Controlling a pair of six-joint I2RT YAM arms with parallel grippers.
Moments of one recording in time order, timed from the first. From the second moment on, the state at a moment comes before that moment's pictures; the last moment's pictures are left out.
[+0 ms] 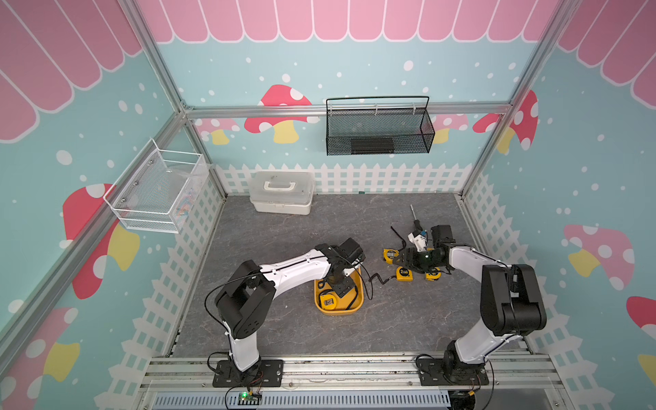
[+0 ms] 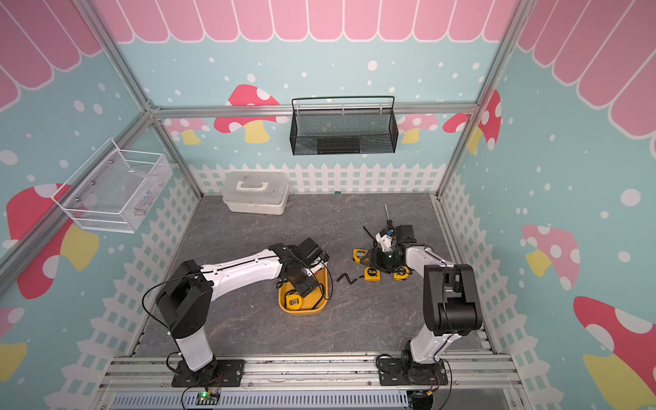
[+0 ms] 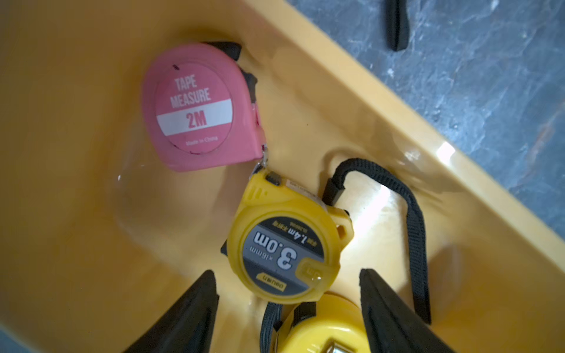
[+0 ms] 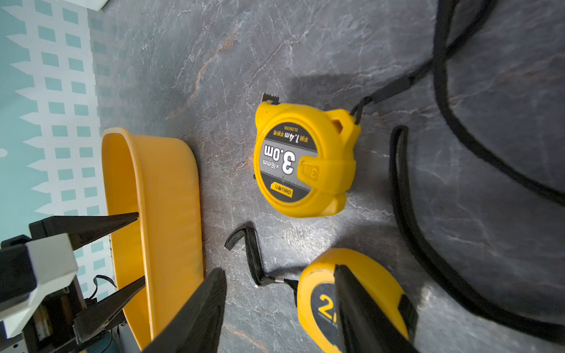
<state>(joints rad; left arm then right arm) -0.80 1.83 1.29 -0.80 -0.06 0.14 0.02 1.66 0.91 -0.42 -0.68 0.20</state>
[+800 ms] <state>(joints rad) -0.72 1.93 1.34 -0.78 0.13 0.40 0.02 1.66 0.90 -0.42 -0.69 0.20</state>
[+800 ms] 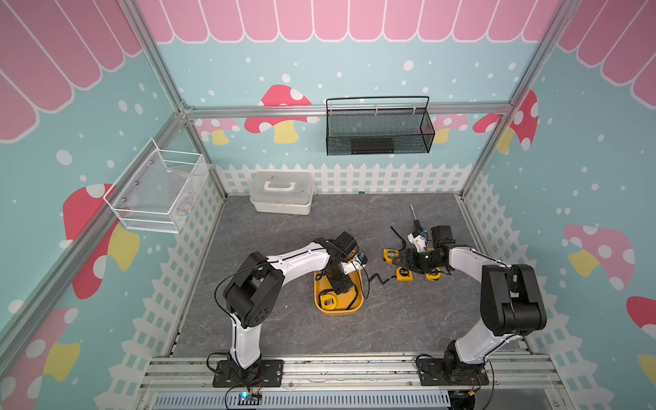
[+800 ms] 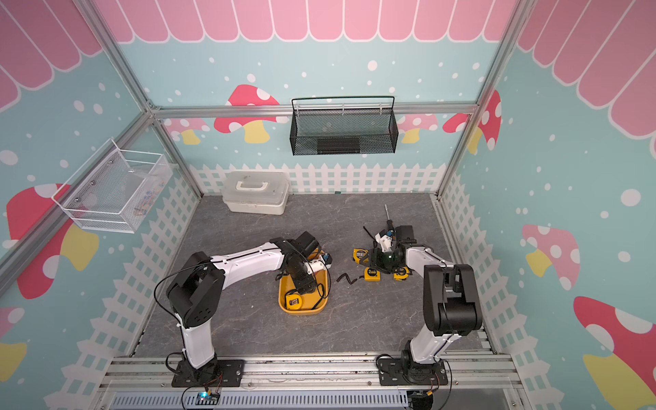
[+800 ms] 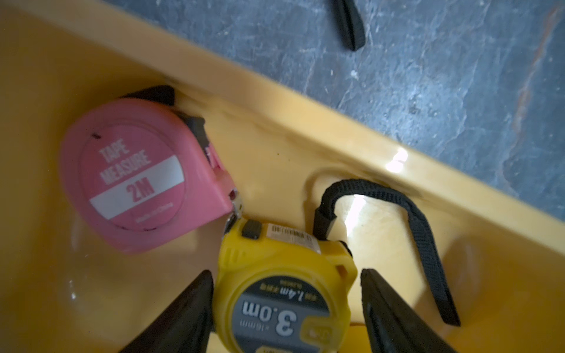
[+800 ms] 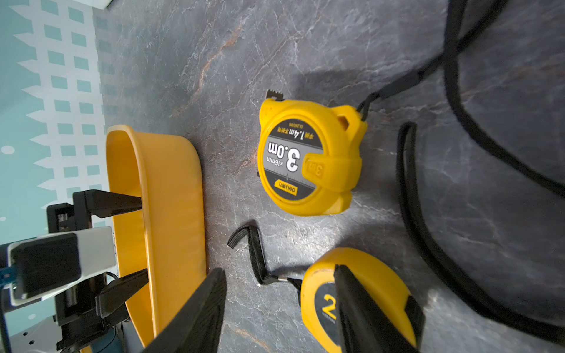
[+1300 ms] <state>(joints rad) -0.72 1.94 1.34 -0.78 0.17 0.41 0.02 1.66 0.90 -0.41 -0.70 0.20</state>
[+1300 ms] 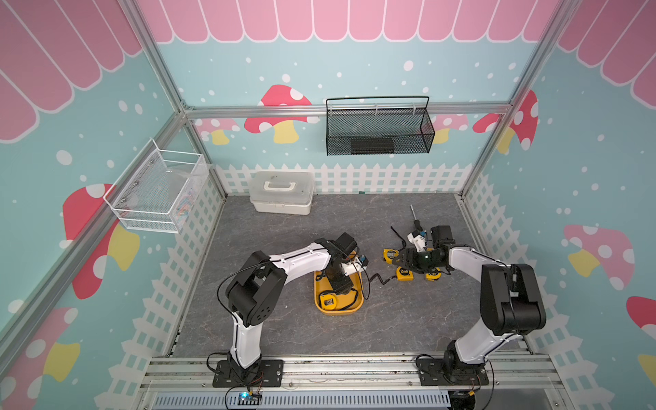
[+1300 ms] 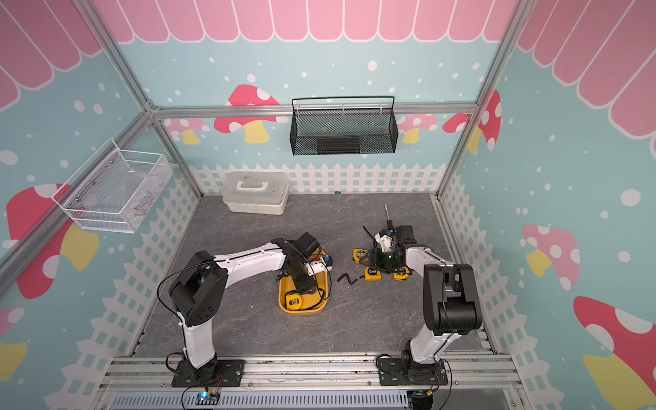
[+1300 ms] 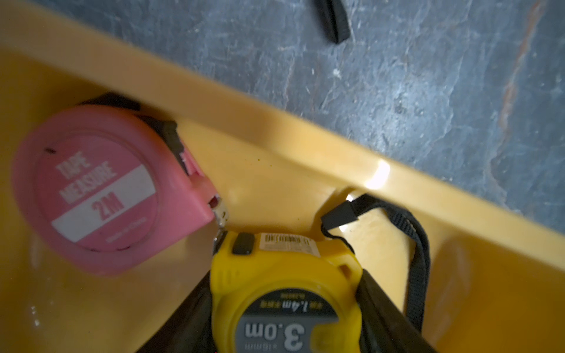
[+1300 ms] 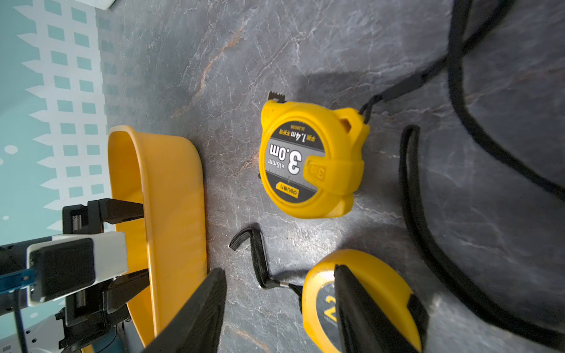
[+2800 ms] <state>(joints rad) -0.64 1.59 1.23 -0.64 0.24 0.29 0.22 1.47 1.00 -0.43 -0.83 0.32</state>
